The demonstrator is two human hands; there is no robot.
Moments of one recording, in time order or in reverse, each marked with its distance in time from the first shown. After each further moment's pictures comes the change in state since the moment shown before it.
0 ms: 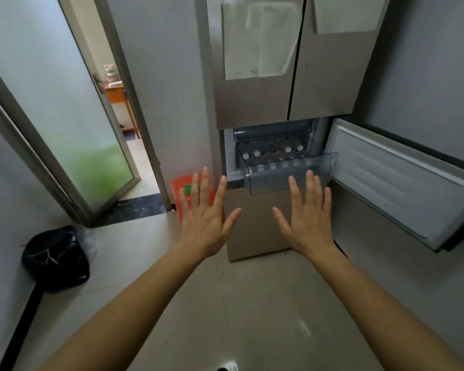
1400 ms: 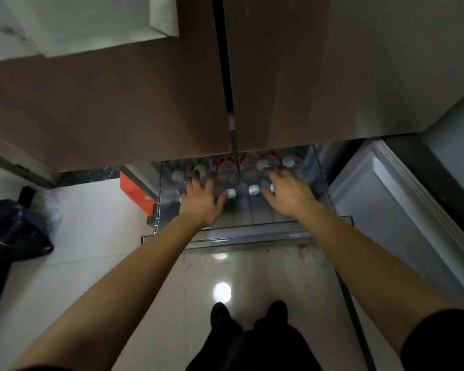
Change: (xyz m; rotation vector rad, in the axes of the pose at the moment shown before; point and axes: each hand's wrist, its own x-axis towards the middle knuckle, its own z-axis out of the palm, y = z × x) left_hand 0.461 0.111 0.376 -0.106 -0.639 -0.375; right_hand 0.453 0.292 0.336 0.194 -0.763 -0.140
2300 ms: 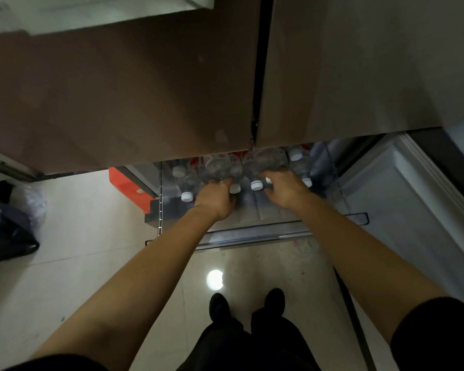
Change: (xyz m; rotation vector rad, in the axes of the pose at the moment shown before) left_hand 0.025 0.008 0.005 -0.048 -0.229 0.114; right_hand 0.029 -0.017 0.022 0.102 -0.077 0.061
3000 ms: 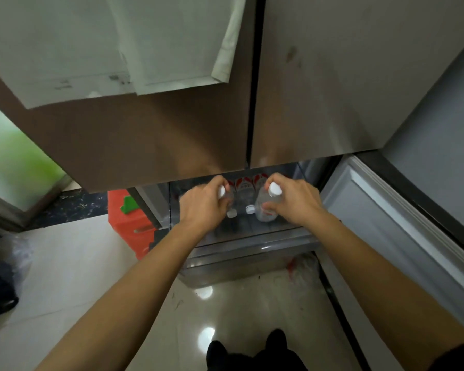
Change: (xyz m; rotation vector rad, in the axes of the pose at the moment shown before) left_hand -0.093 0.007 -0.076 -0.085 0.600 0.228; right_hand -0.102 -0.039 -0.074 -0.006 0.341 0.024
